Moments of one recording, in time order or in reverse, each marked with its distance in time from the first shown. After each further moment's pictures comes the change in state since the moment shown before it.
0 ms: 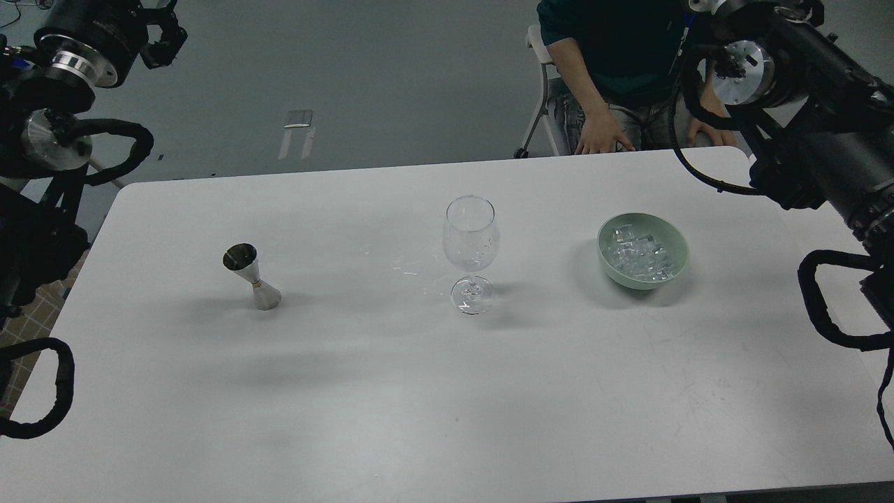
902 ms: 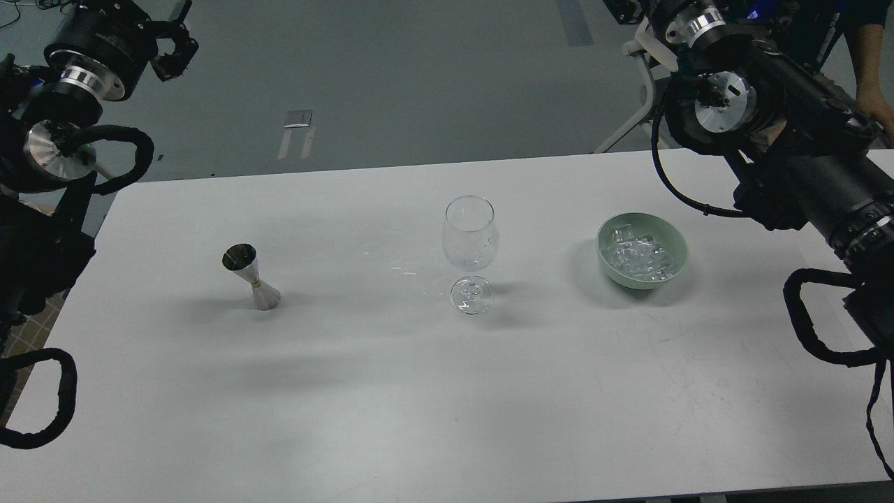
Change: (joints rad) left arm 0.042 -0.002 0.002 -0.011 -0.148 -0.002 0.014; right arm -0.040 0.033 0.000 -0.008 0.000 0.065 -0.002
